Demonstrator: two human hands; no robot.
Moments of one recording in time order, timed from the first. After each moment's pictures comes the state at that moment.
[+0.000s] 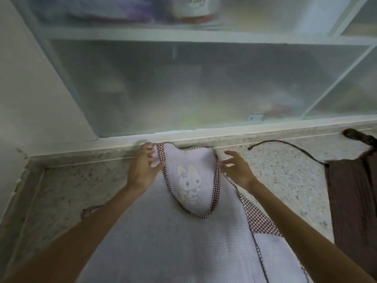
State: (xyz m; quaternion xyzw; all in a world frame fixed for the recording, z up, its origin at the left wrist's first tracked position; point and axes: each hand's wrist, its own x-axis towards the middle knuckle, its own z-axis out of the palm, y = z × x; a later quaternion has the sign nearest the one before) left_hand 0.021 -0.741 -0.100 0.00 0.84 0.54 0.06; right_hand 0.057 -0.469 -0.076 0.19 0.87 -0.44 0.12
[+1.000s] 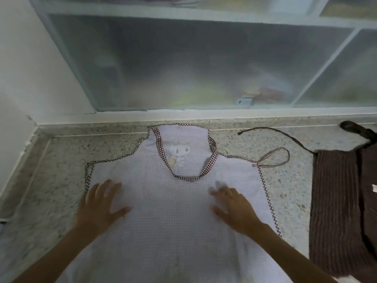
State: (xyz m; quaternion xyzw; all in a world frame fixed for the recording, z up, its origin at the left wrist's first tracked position) left_hand 0.194 -0.809 -0.143 -0.01 0.99 0.07 0.14; right_hand 0.213 -0.416 -0.129 -0.12 0.97 -0.17 0.13
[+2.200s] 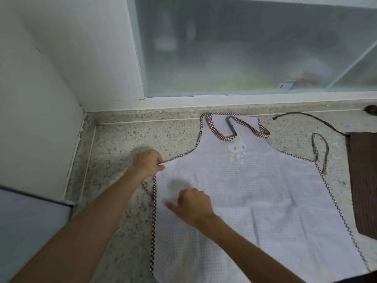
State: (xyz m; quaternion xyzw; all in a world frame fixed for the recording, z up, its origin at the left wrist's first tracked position) left_hand 0.100 -0.862 -0.129 0.06 0.97 0.14 0.21; right_hand 0.230 -0.713 -0.094 0.00 0.95 -0.18 0.25
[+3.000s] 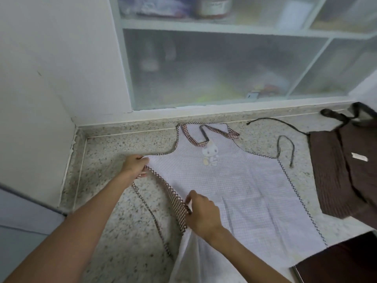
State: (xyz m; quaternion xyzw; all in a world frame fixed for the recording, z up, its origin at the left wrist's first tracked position) left_hand 0.129 -0.862 -0.092 -0.19 0.77 0.58 0.20; right_hand 0.287 -0.687 -0.061 0.09 0.95 -0.23 0.18
